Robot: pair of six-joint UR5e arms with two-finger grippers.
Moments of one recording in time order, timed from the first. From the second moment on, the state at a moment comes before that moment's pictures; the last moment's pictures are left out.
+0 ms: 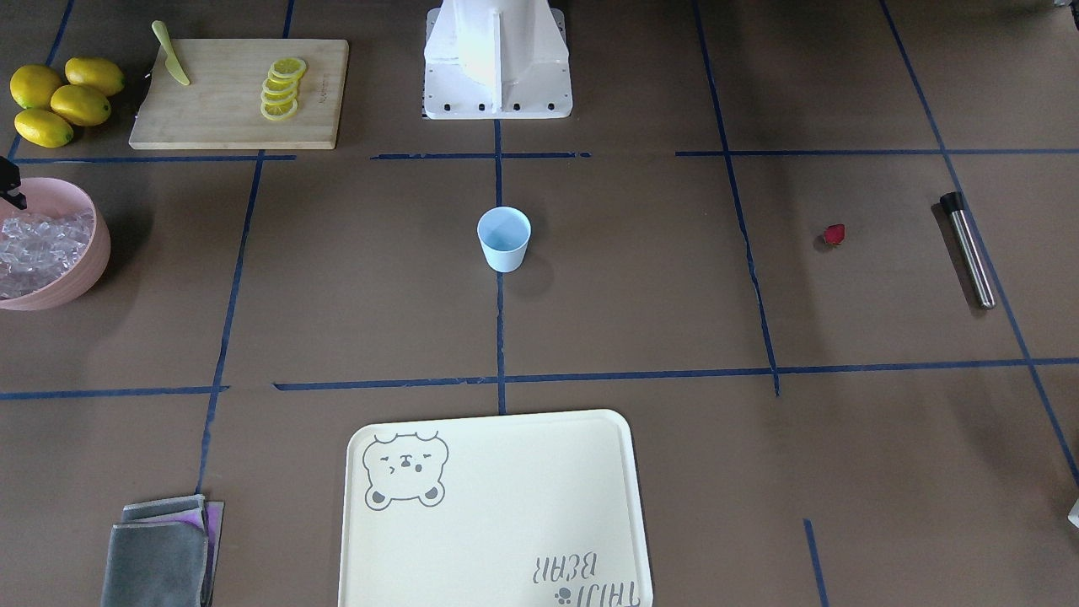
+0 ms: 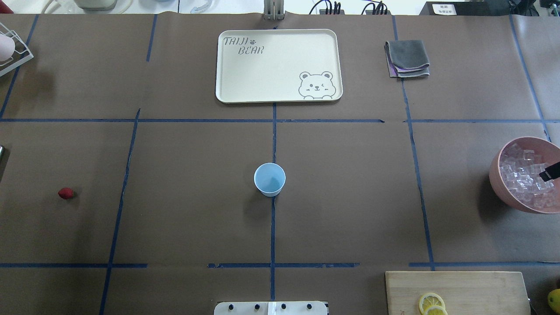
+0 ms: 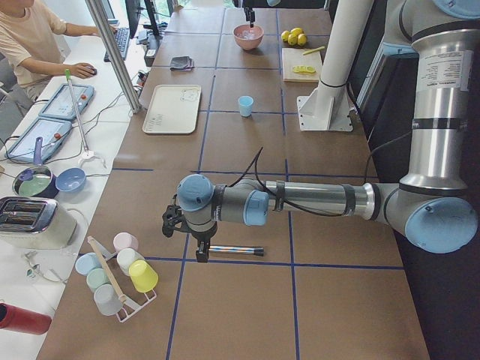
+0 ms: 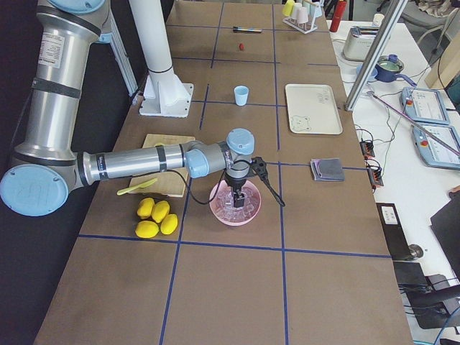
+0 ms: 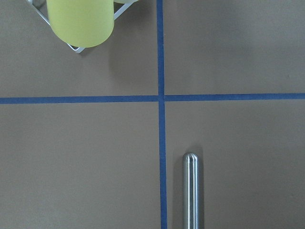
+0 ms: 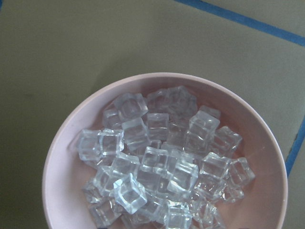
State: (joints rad) left arm -1.54 -1.55 -1.62 -1.64 -2.40 -0.06; right arm 1.16 -1.79 1.91 -1.41 2.29 0.15
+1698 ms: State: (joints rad) left arm -1.54 -1.55 -1.62 -1.64 -2.40 -0.06; right arm 1.08 -1.79 1.85 -1.40 2.22 0.02
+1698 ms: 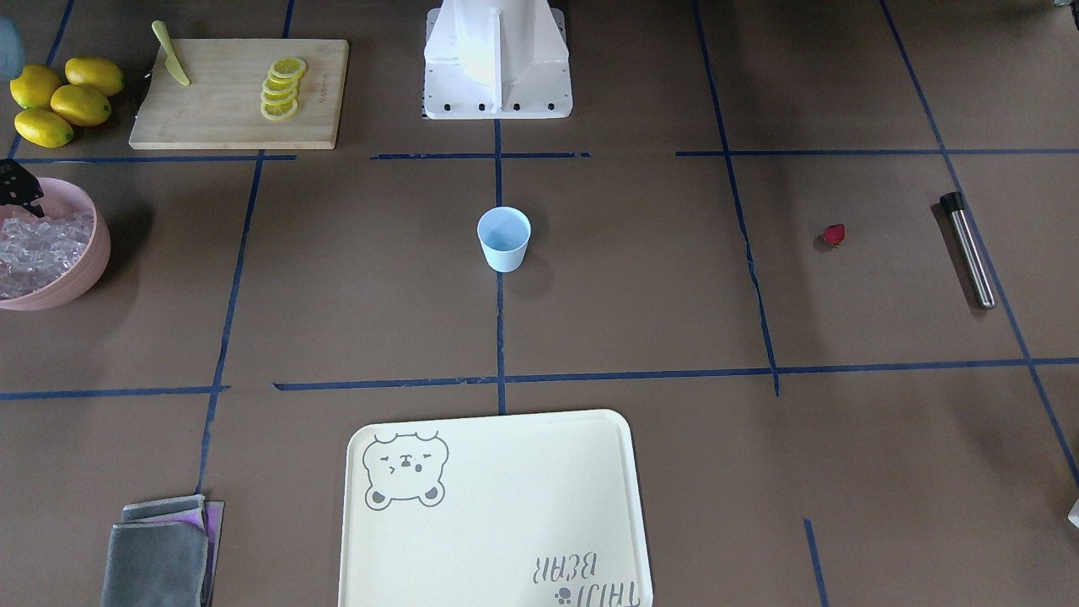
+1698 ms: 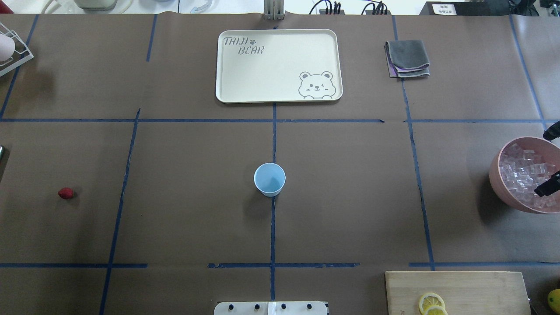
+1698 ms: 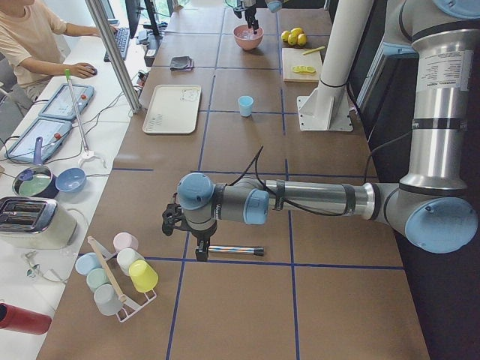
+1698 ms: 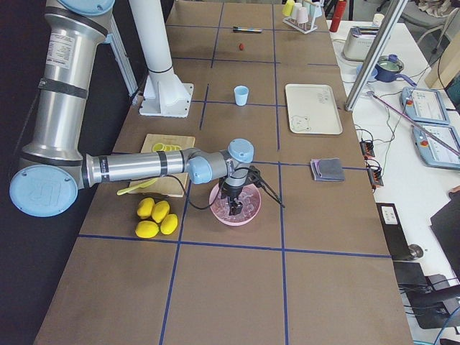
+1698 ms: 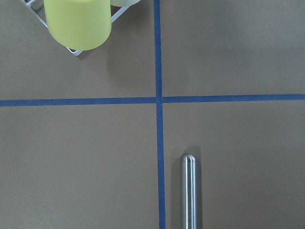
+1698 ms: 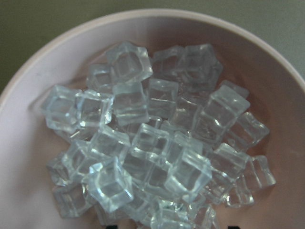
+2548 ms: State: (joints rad) left arm -1.54 -1.55 -1.62 -1.64 -2.40 -0.06; right arm 1.06 -1.79 1.84 -1.40 2.22 0.02
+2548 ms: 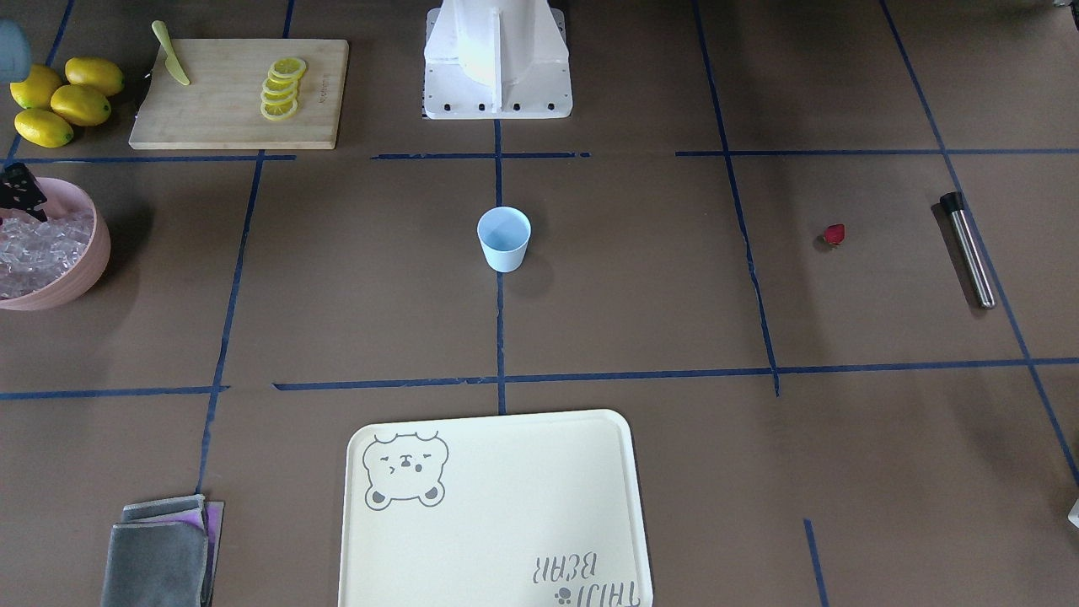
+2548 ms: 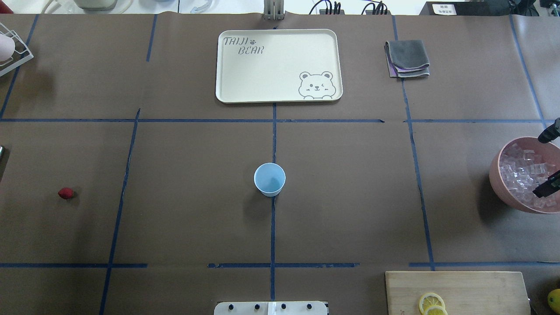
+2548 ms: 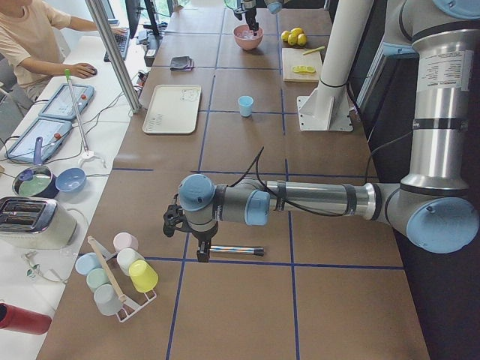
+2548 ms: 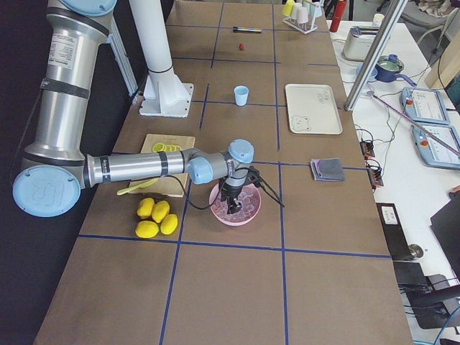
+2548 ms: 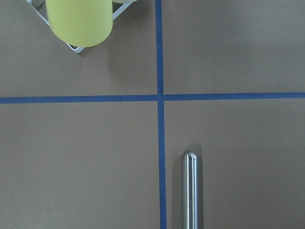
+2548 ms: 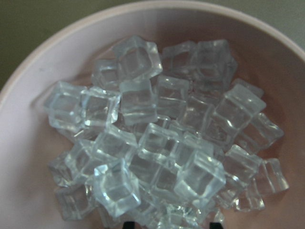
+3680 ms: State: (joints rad) left arm -1.54 -1.55 -1.62 -1.64 -2.40 -0.06; right arm 1.14 -1.86 1.99 -1.42 2.31 0.01
